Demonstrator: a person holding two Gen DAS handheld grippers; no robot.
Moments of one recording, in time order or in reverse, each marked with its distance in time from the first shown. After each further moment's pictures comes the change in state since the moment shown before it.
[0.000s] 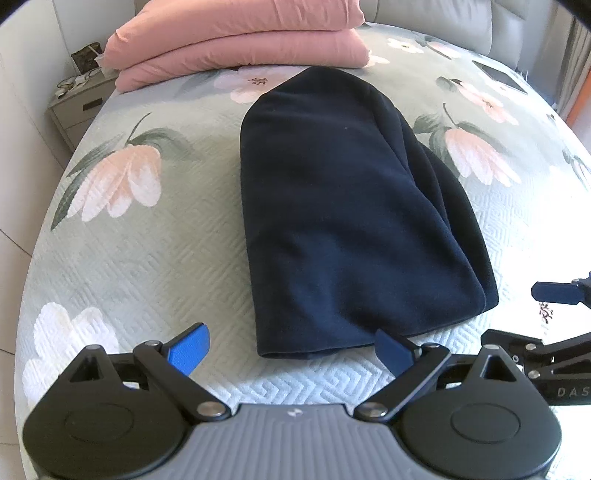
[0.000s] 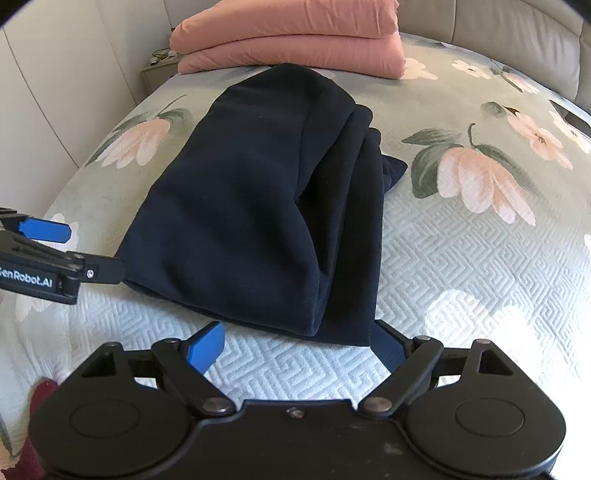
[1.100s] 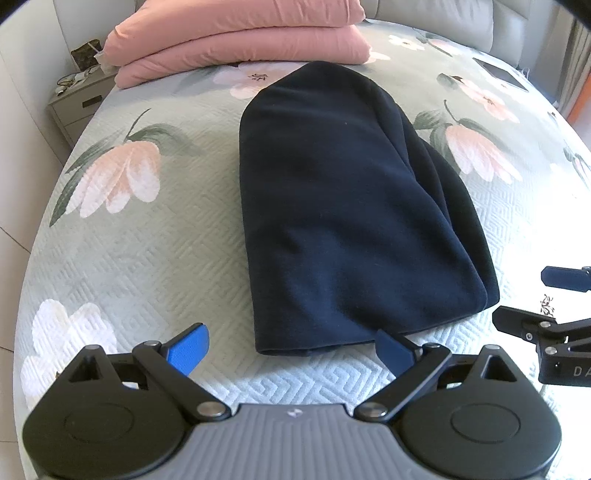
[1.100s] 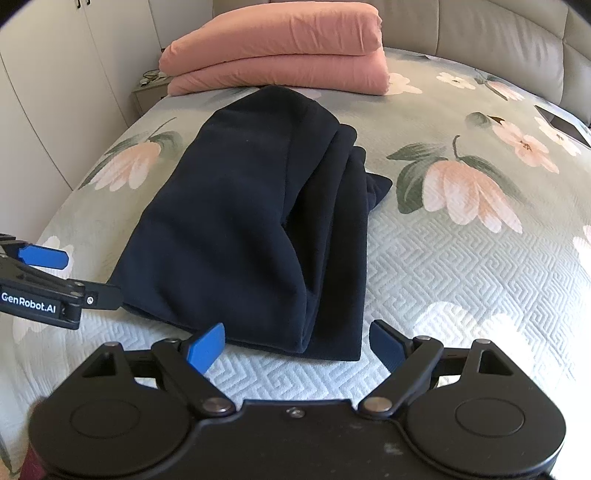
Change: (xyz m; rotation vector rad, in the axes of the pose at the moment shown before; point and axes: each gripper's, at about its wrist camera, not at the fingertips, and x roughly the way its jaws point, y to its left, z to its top) left arm 0.003 -0.002 -0.002 -0.003 0.008 -0.009; right arm -0.011 -0.005 0.002 0.035 -0.065 -0.023
